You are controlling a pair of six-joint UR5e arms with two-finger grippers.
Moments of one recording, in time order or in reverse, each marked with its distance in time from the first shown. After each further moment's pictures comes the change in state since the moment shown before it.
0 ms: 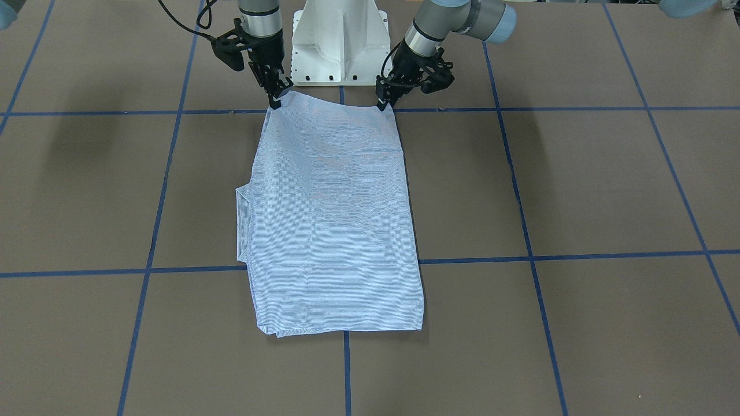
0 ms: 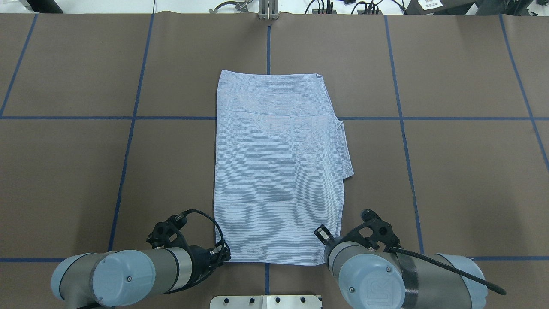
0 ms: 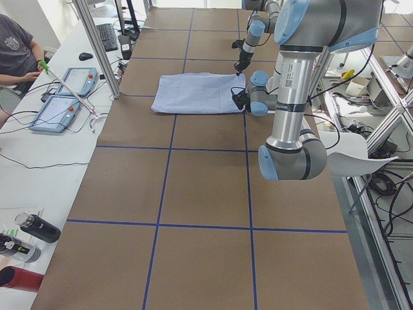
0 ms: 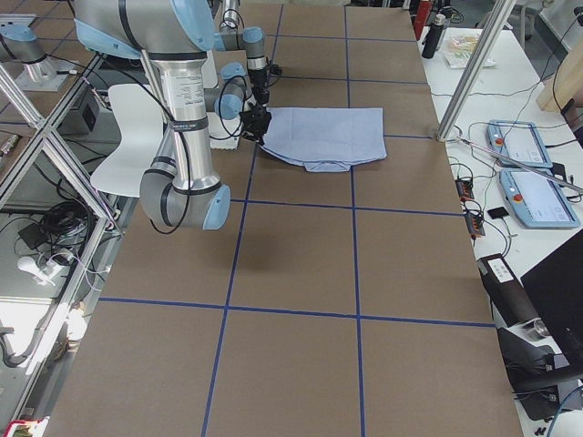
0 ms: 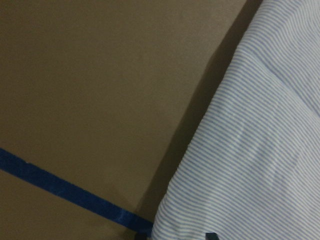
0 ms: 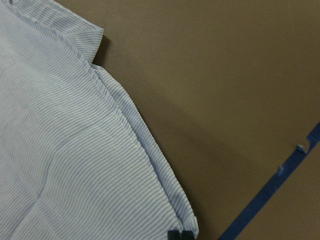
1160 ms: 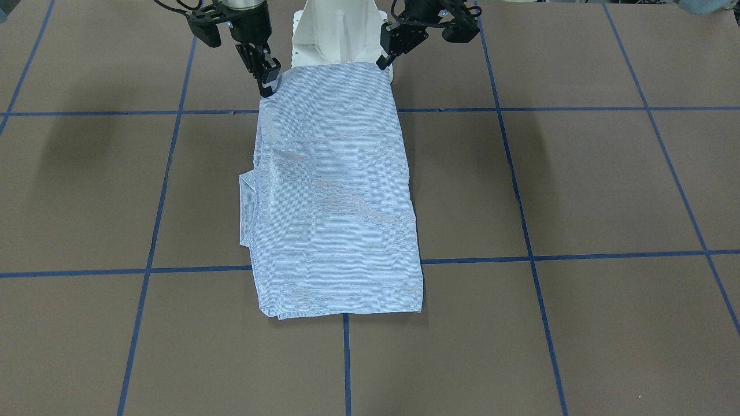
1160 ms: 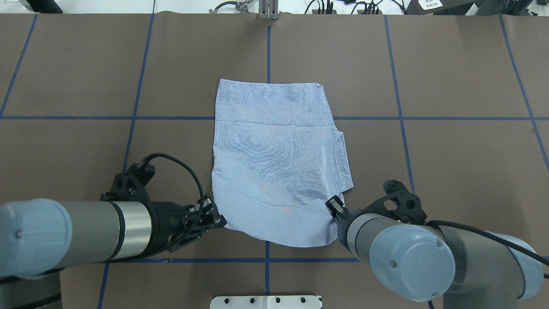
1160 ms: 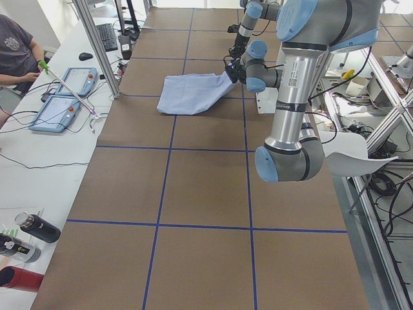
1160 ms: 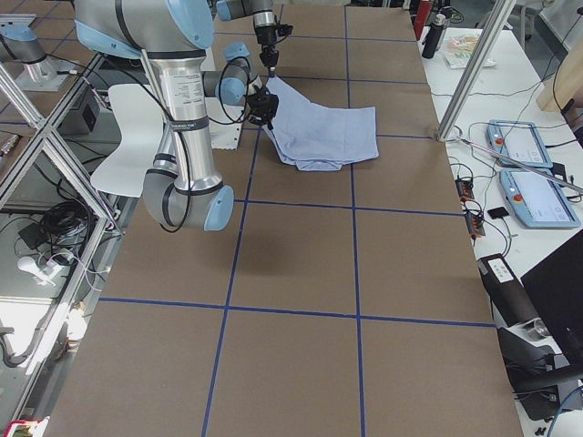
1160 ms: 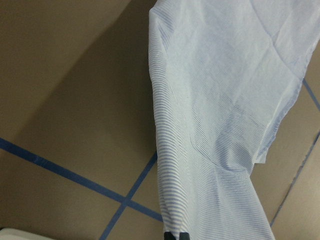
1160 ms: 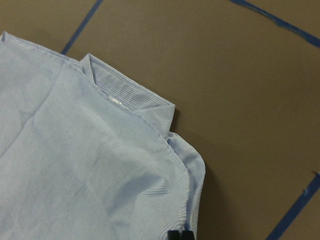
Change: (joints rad) left arm -0.220 -0.016 -0.318 0.147 -0.151 0.024; right arm 0.123 0.017 0.160 -0.098 0.026 -0.014
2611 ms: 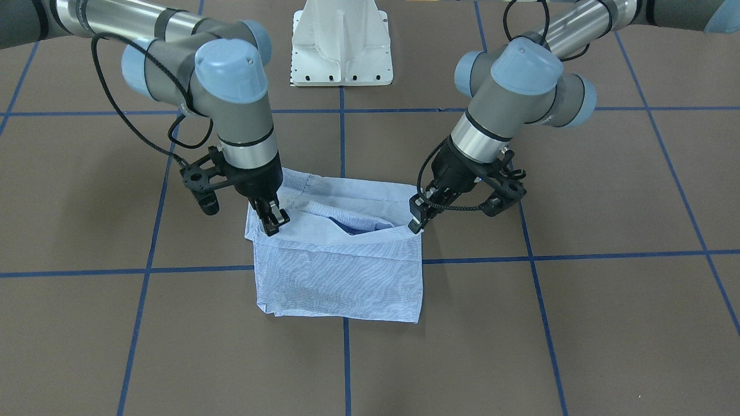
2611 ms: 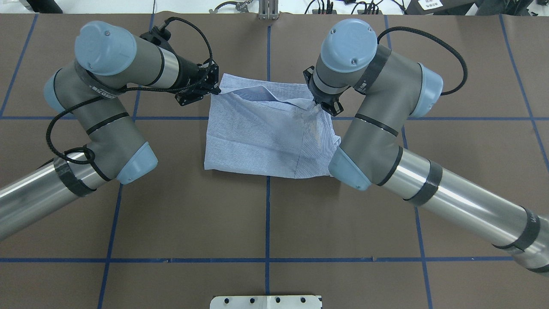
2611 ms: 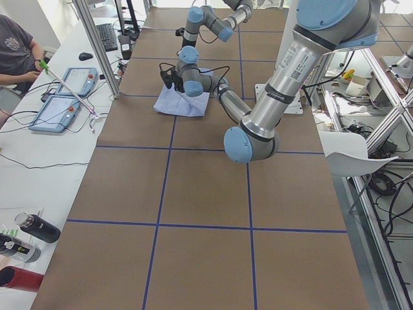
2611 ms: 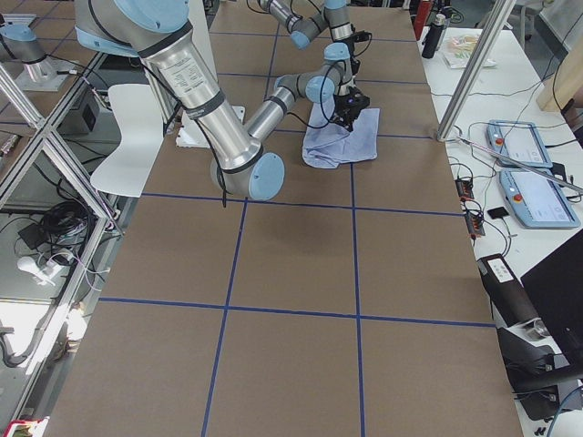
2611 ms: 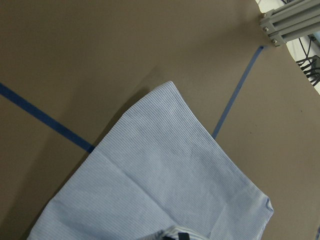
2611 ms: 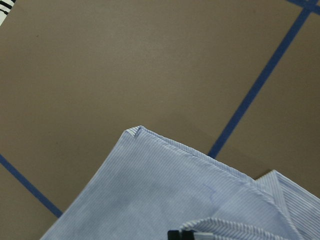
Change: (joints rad) left arm -0.432 -0.348 0.714 -0.224 -0.237 0.237; right arm 0.495 0.417 -0.739 0.273 0.392 -0.299
